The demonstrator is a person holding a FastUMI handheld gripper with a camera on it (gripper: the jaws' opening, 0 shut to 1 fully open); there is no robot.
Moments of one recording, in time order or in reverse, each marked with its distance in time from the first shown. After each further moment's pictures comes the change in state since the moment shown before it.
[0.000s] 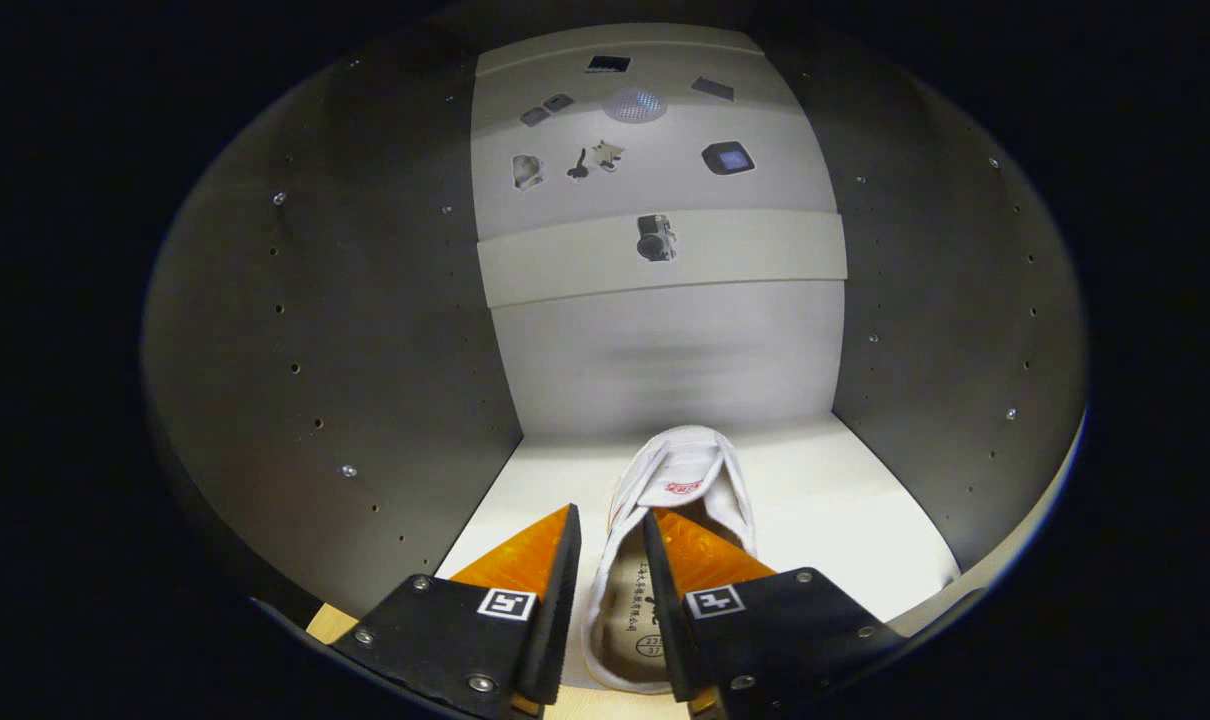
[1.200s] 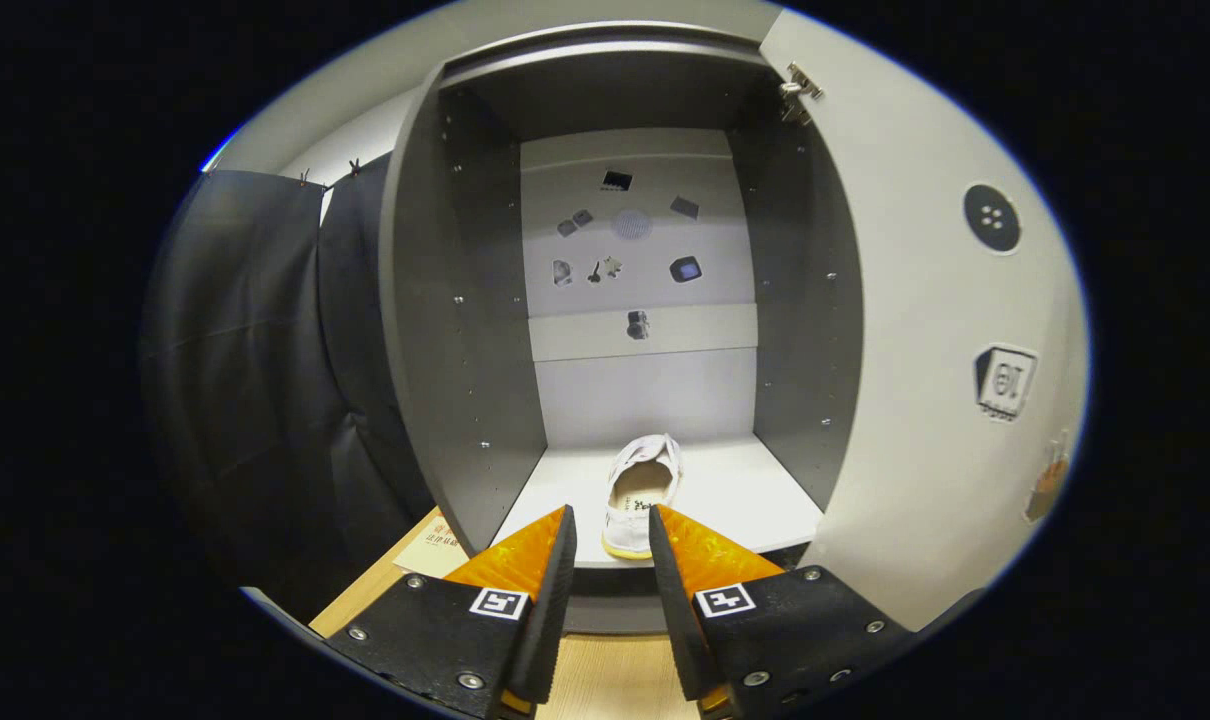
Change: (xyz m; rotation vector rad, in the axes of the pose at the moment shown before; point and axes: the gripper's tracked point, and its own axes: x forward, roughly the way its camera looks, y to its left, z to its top) arm -0.208 0.011 0.008 -0.029 -0.151 -0.046
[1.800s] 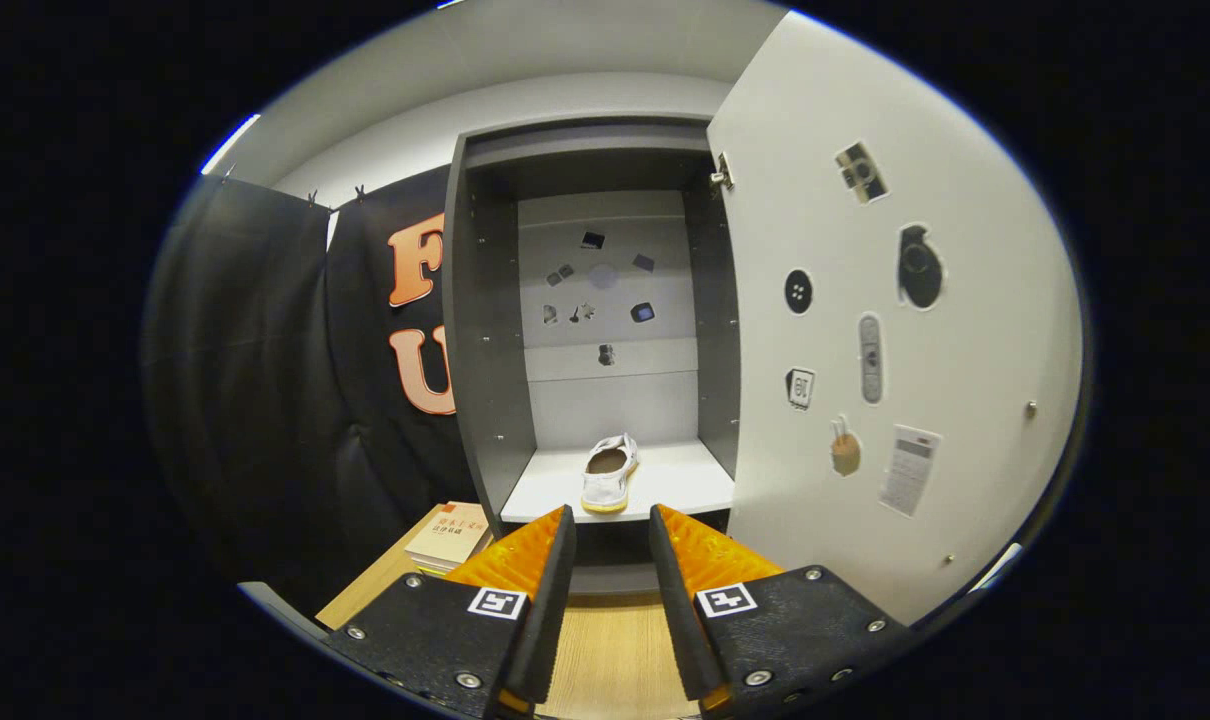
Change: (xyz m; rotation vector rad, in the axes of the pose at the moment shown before) arm -0.165 -0.024 0.005 0.000 -0.078 -0.080
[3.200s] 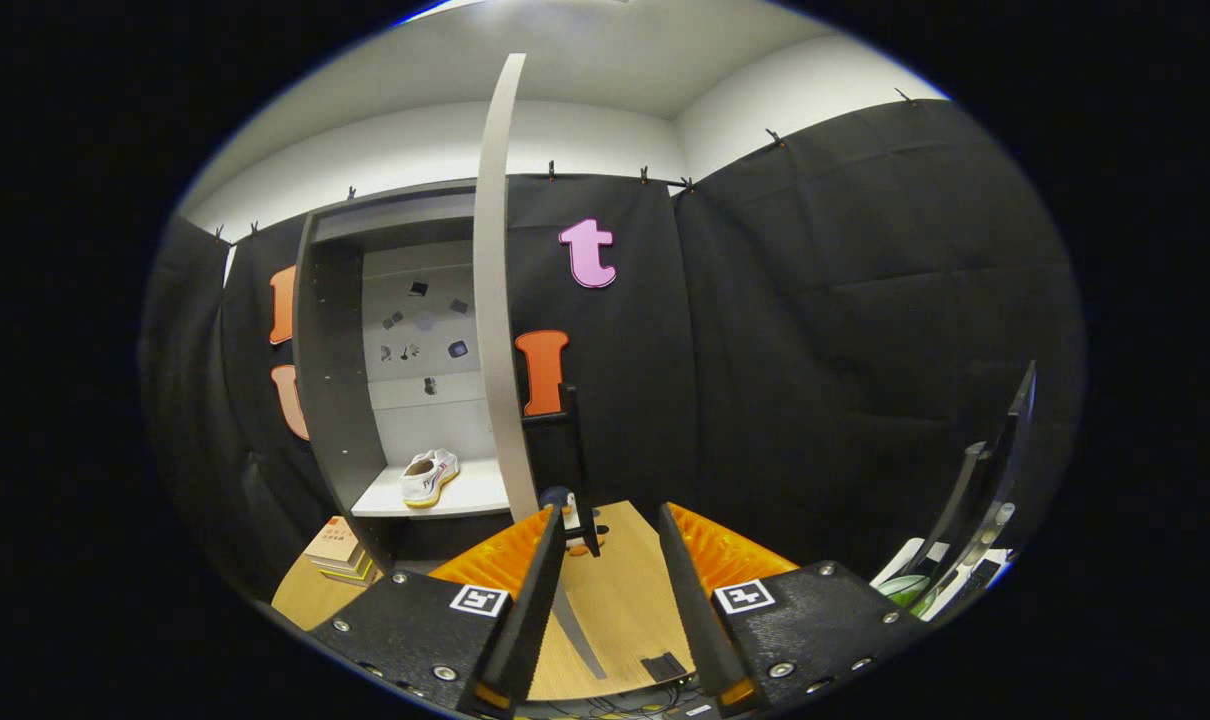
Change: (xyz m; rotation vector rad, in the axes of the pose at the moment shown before) arm -0.163 -0.218 0.016 0.045 -0.056 -0.351
